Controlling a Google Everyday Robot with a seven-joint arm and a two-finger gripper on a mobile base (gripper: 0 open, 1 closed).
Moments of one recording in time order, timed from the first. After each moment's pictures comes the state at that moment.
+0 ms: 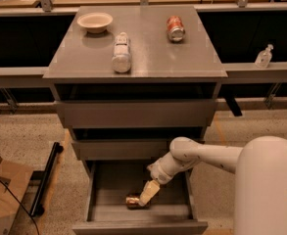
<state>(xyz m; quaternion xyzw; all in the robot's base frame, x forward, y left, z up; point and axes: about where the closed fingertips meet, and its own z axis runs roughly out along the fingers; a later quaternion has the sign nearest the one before) 0.533 -0.012 0.383 -0.55 0.76 0.30 0.14</state>
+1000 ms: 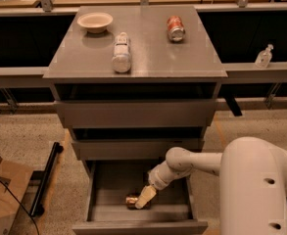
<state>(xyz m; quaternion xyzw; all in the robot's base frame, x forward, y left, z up) 0.544 -0.005 0.317 -0.52 0.79 0.28 0.14</state>
